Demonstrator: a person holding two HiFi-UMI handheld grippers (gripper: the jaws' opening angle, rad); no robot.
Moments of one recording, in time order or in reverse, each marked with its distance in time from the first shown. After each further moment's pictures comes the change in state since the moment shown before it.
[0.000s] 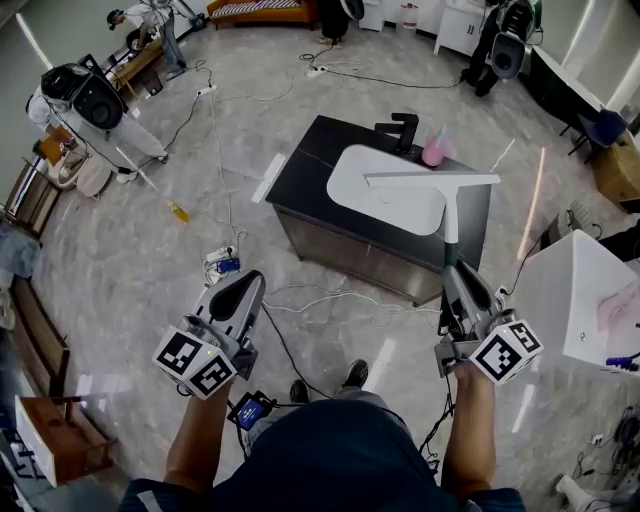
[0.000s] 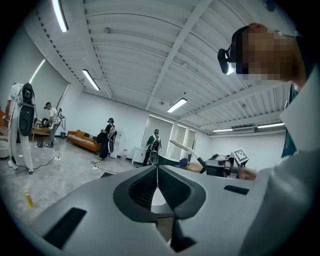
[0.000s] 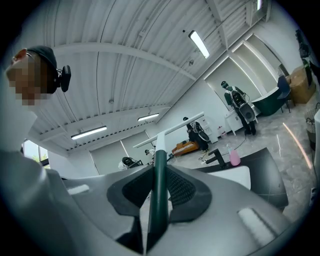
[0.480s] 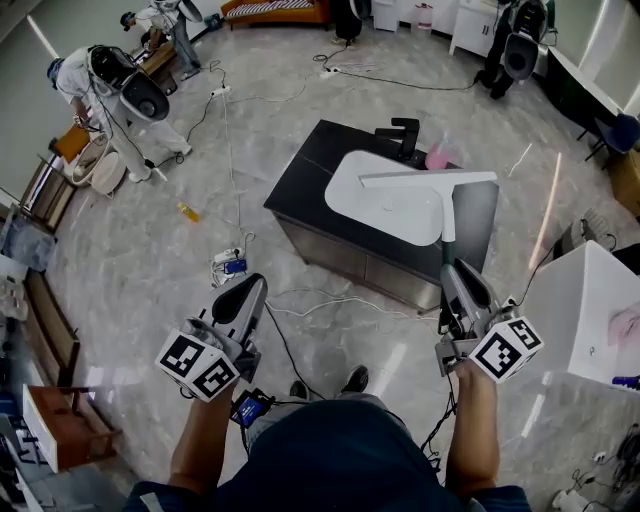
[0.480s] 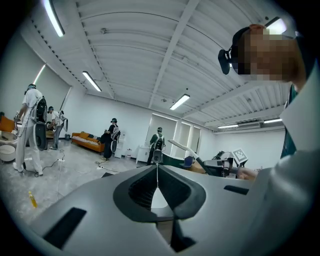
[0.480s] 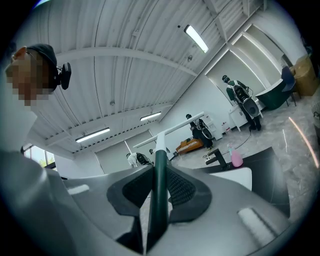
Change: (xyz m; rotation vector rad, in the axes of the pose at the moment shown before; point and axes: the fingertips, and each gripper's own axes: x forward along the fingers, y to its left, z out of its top) left arm 0.049 -0.028 -0.002 0.020 0.014 0.064; right arm 0.014 -0.057 0.022 0.031 0.029 0.067
